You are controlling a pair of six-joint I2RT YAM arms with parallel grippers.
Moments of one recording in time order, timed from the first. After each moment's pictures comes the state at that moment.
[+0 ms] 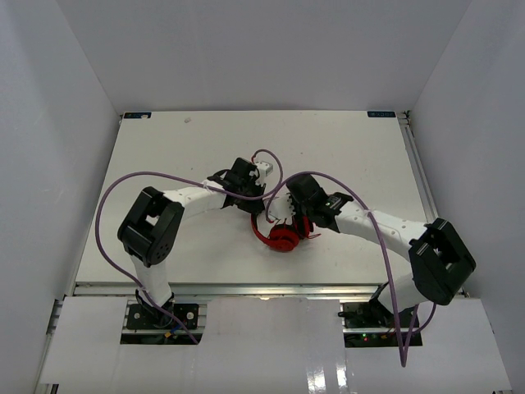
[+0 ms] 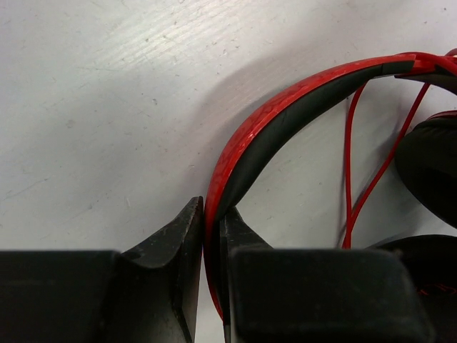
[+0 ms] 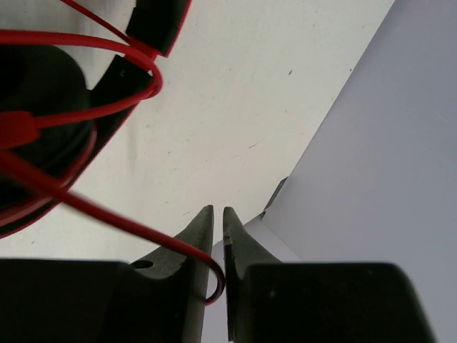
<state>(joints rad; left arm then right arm) -0.61 1.84 1.14 -0.23 0.18 -0.16 0.81 1.47 0.94 -0.33 0.38 -1.30</state>
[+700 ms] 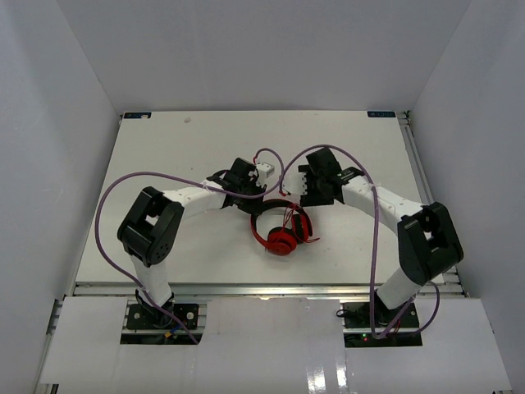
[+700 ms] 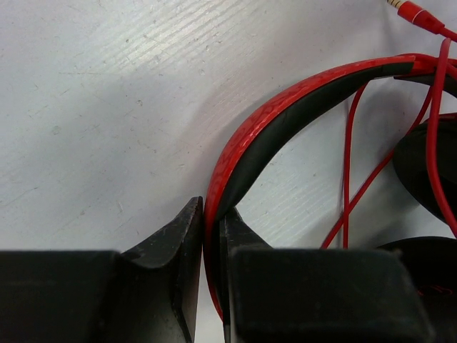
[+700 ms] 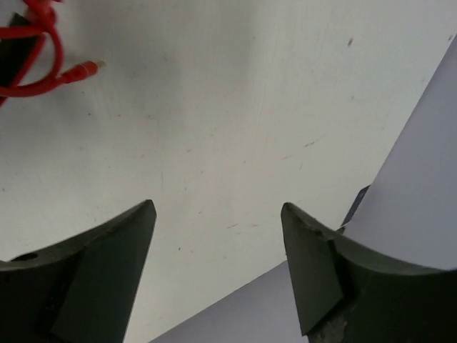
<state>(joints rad) -0.61 1.84 1.14 -0.22 0.22 -0.11 0.54 1.60 1.11 -0.46 0.09 -1.21</state>
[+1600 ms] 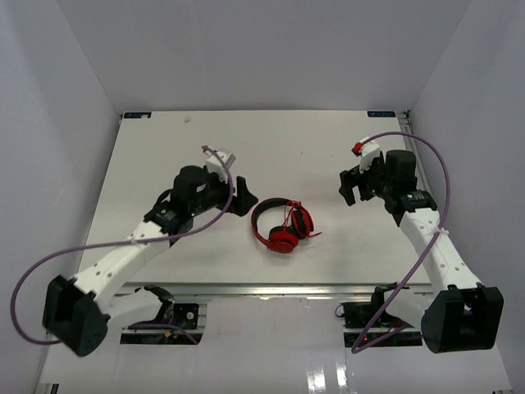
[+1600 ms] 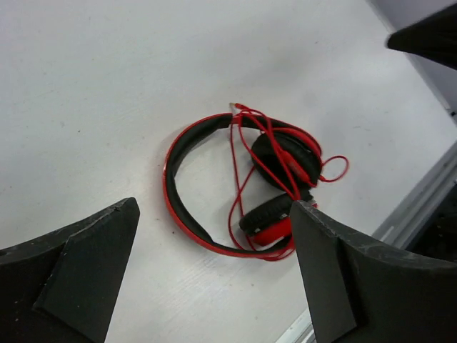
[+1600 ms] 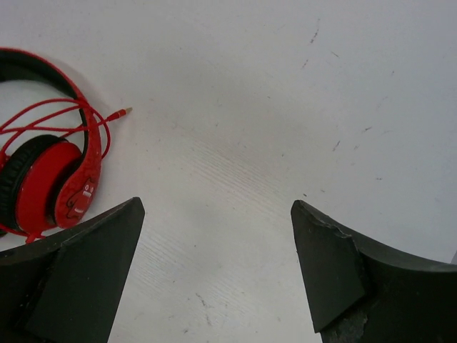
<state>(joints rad) -0.57 1.10 0.81 -0.10 0.22 -0.26 0.12 1.11 0.88 -0.37 -0.34 -0.34</state>
